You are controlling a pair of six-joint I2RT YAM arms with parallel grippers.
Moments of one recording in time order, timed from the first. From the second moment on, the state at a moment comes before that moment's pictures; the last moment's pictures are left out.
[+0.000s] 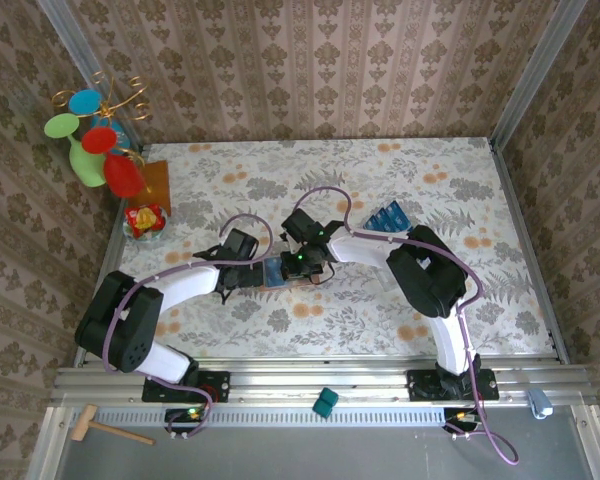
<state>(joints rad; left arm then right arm) -0.54 1.48 0.67 -0.36 -0.26 -0.48 0.77 2.05 1.39 -0.47 -0.31 0.58</state>
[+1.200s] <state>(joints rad) -0.55 1.48 0.67 -0.36 -0.27 -0.48 0.76 2.05 1.38 -0.47 -0.27 0.58</state>
